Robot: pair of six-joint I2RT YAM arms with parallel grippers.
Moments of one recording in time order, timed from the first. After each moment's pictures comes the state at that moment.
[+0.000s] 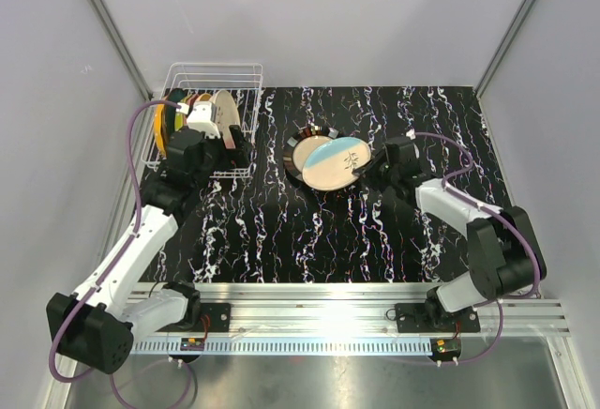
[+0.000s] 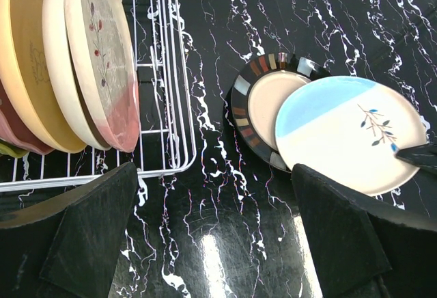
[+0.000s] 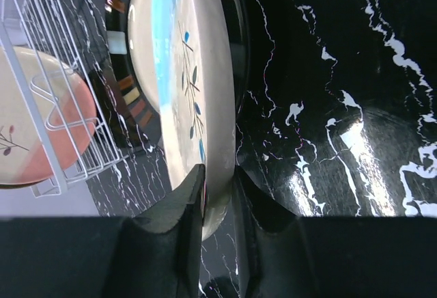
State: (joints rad) left arm -0.33 1.06 0.92 -0.19 -0.04 -0.27; right arm 0.34 1.50 0.84 -0.02 -0.07 1.07
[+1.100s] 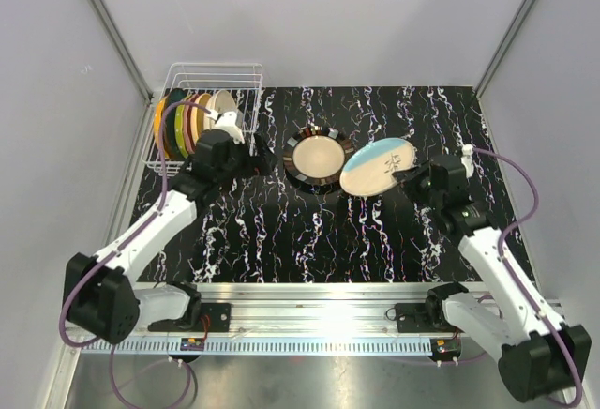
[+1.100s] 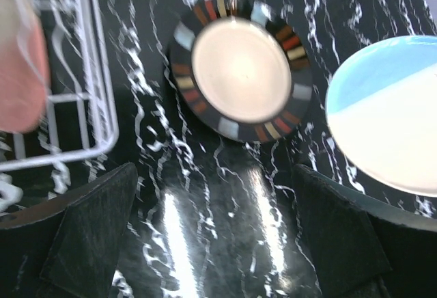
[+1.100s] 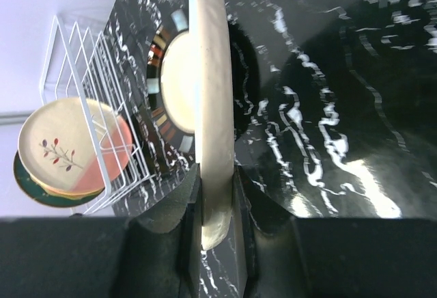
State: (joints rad) left arm -0.41 1.20 0.92 -0.16 0.05 -0.41; right arm 0.26 0.95 0.77 -0.37 0.09 1.09
